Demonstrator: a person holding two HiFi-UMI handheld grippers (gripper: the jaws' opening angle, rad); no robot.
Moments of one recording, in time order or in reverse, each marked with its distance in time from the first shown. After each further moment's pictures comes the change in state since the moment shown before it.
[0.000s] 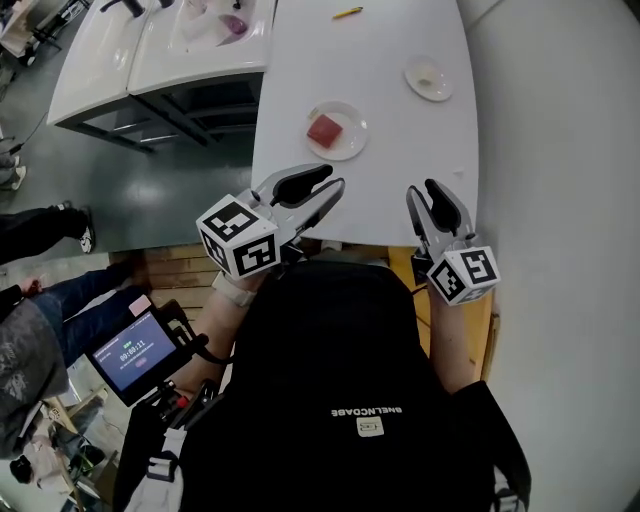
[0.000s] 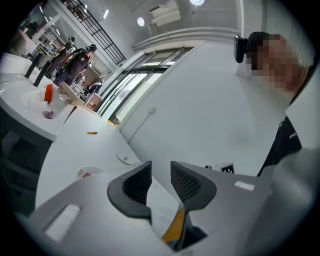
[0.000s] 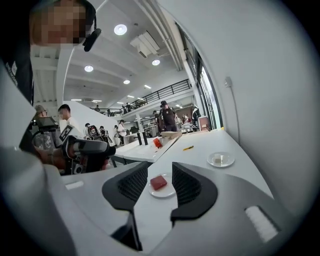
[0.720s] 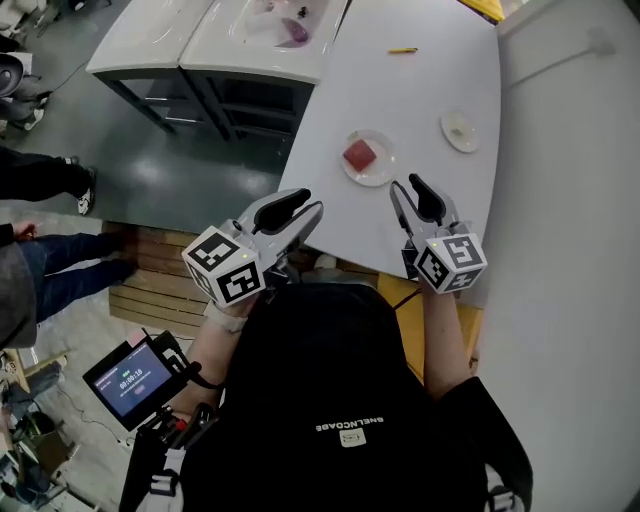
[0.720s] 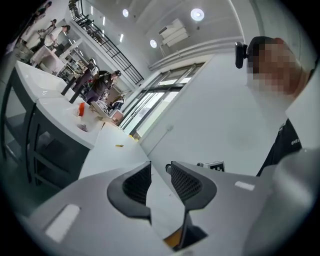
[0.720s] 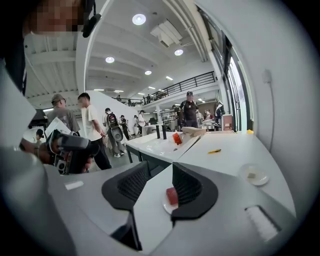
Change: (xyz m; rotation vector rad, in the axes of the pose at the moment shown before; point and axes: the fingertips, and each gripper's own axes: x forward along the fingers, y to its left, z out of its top) left arm -0.030 0.083 0.057 -0.116 -0.188 0.344; right arm 0.179 -0.006 0.044 -0.117 0.169 0.311
